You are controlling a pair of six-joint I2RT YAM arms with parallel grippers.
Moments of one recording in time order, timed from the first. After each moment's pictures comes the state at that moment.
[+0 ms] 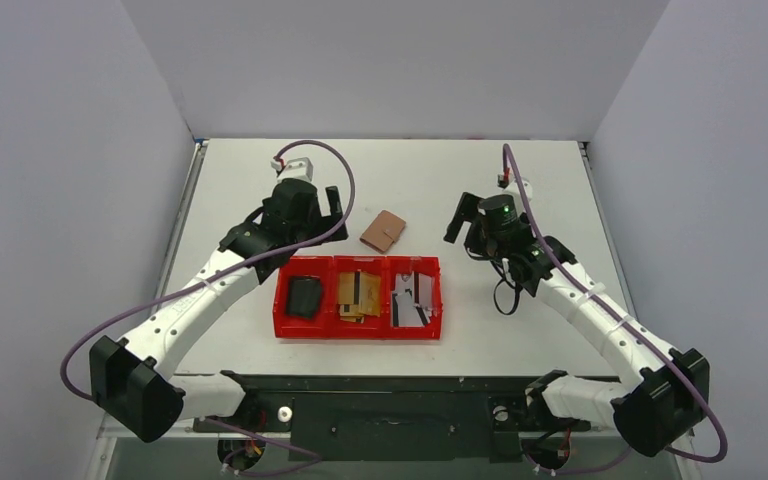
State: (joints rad) left arm -0.57 1.27 1.16 -0.55 -0.31 -0.56; right arm 0.51 1.17 1.01 -0.51 0.33 0.66
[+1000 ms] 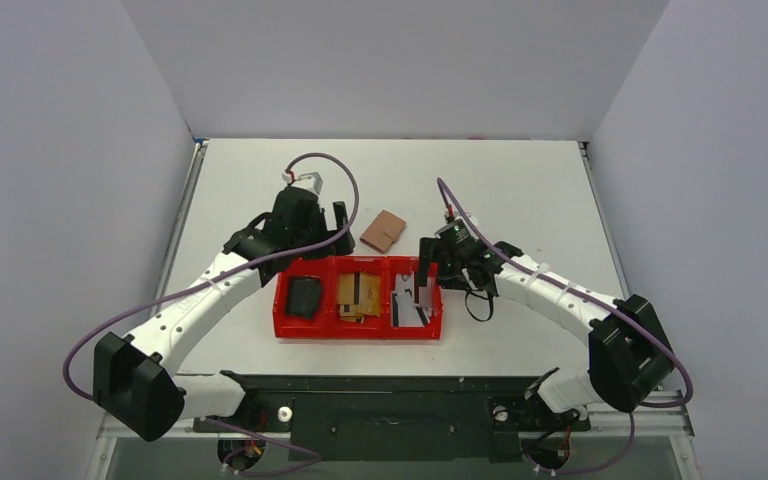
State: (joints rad) left arm -0.55 1.27 1.09 -0.55 -0.12 -0.57; right arm 0.63 1.41 0.95 -0.53 0.18 0.62
